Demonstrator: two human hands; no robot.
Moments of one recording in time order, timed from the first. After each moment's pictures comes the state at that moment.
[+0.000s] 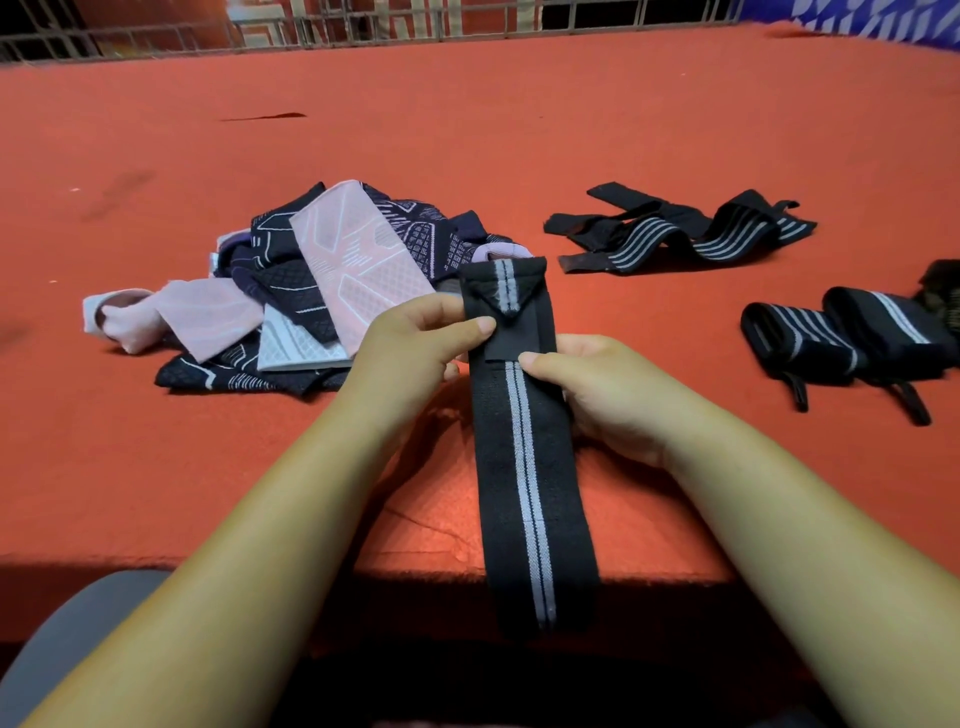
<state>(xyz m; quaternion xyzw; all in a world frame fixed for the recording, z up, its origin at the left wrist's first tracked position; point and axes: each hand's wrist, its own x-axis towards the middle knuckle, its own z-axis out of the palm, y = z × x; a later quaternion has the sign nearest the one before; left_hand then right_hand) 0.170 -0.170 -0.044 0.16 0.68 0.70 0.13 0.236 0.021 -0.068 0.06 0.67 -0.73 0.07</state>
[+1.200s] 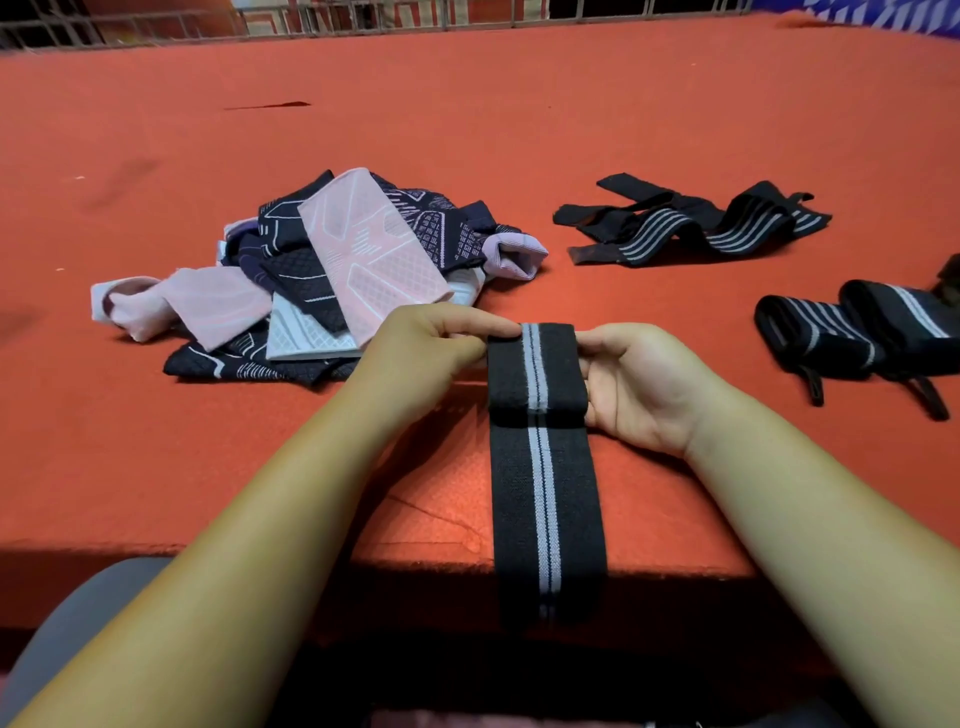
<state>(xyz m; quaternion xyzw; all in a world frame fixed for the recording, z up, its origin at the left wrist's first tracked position) 0.166 -0.180 -0.050 0.20 0.78 0.58 0.10 0.234 0.036 -0.063 0.14 0.55 -0.82 0.10</state>
